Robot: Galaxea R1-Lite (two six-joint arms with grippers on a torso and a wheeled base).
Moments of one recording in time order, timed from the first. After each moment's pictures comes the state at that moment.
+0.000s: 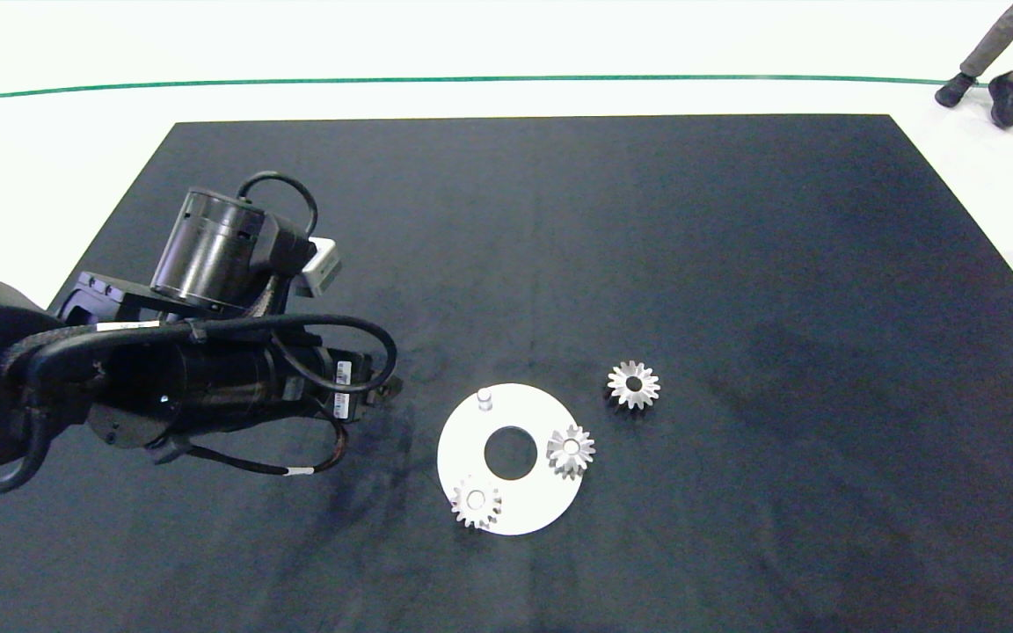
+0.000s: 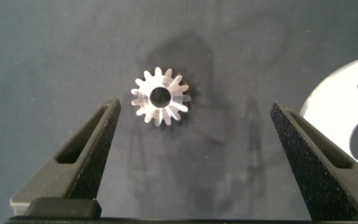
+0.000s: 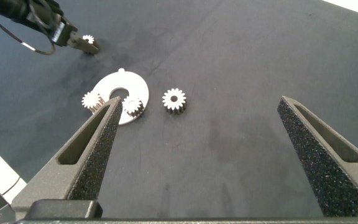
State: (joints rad) left arm -0.51 1.59 -1.08 0.15 0.30 -0.17; right arm 0.69 0.82 -0.94 0.17 -0.12 -0.21
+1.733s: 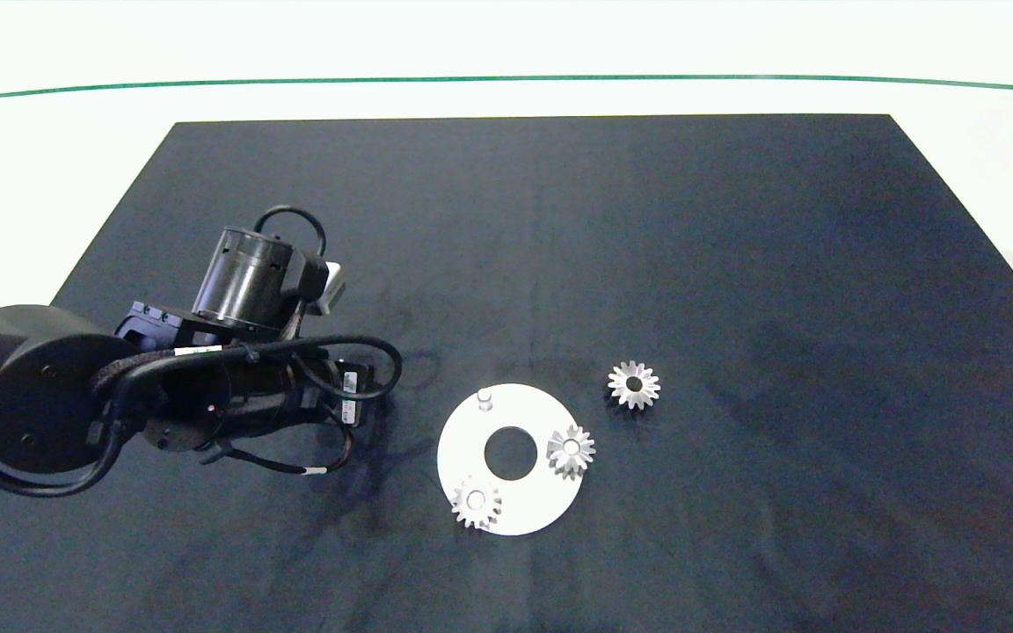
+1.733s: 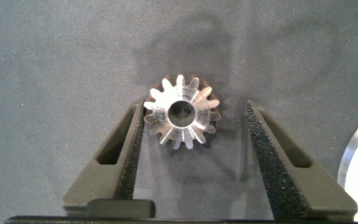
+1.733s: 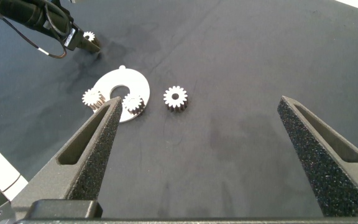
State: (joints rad) left arm -0.47 1.66 -1.03 0.05 0.31 -0.16; right arm 0.69 0.82 -0.93 0.17 -0.12 -0.21
